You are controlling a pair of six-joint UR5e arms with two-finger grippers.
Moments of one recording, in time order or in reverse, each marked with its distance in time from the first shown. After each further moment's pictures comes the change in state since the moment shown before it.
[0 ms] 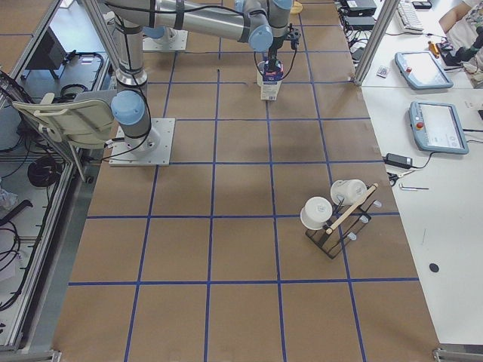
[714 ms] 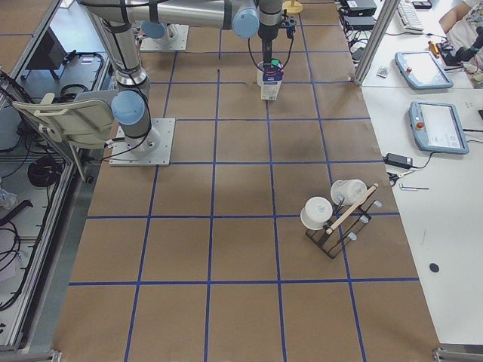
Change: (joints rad) left arm 0.002 0.003 -0.004 -0.001 0.001 -0.001; right arm -0.109 -0.191 0.010 0.218 -0.102 -0.139
